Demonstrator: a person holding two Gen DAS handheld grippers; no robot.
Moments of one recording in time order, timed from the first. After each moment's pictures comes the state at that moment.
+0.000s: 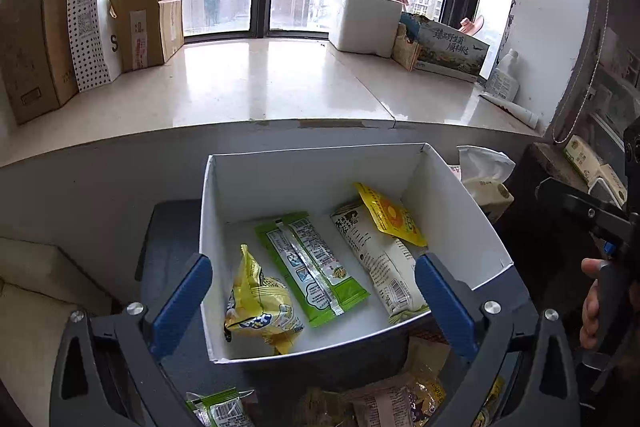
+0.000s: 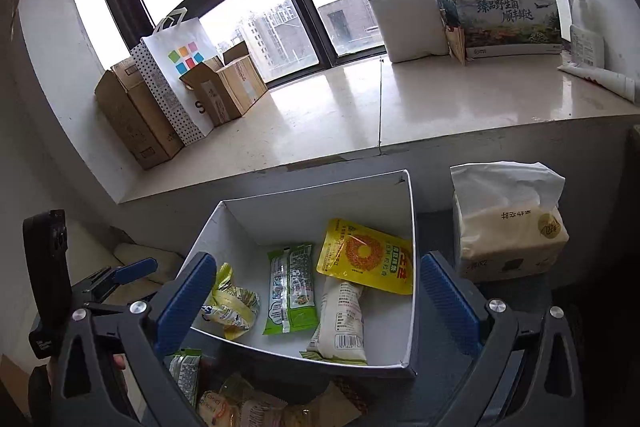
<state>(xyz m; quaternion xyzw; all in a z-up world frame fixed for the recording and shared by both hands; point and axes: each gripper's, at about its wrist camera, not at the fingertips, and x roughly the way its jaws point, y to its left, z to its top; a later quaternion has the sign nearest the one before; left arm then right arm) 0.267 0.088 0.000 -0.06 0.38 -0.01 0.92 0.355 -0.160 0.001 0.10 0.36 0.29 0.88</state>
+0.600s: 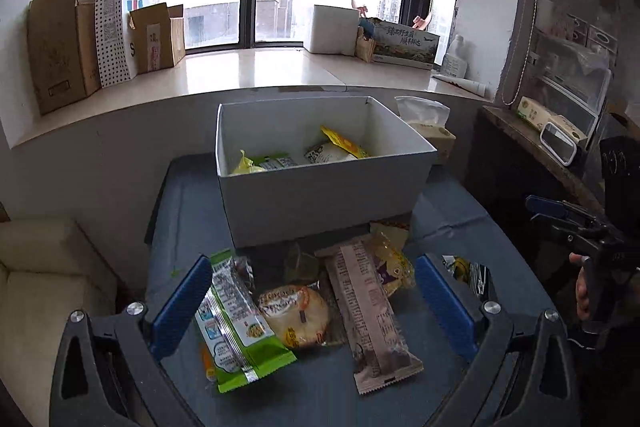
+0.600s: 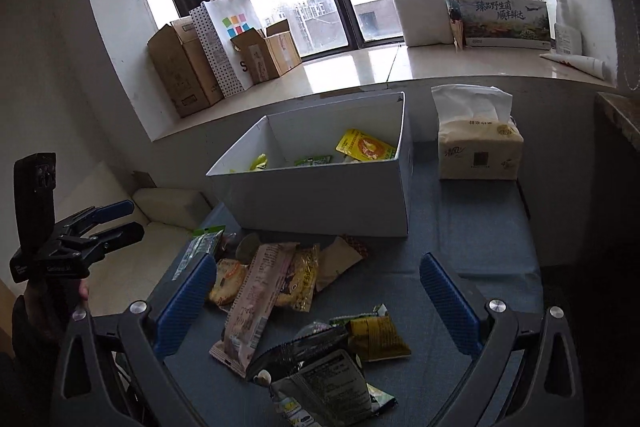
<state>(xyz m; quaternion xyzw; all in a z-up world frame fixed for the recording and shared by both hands) 0.080 0.056 -0.022 -0.04 0.35 -0.04 0.94 0.183 -0.225 -0.046 0.05 0.35 0.33 0.88</state>
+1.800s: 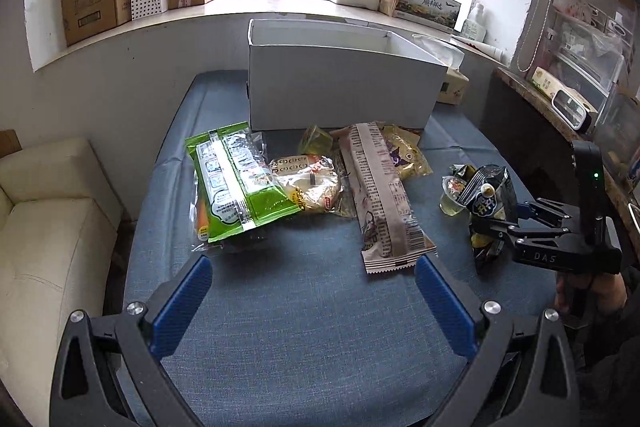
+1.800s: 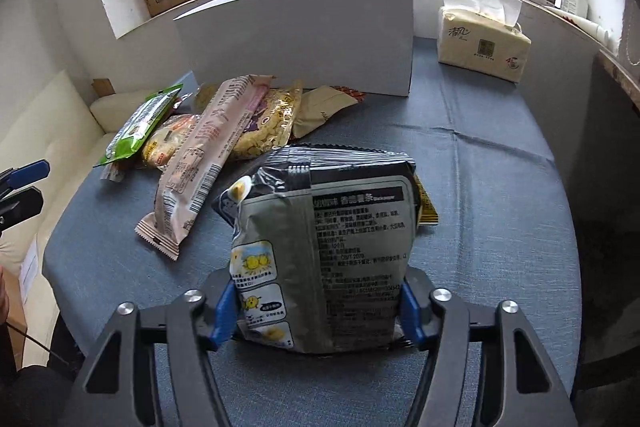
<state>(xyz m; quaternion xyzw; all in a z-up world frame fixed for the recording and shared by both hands) 0.001 0.053 -0.091 -0.07 0.40 0.00 0.91 0.144 -0.191 -0.149 -0.07 0.43 0.28 0.85</state>
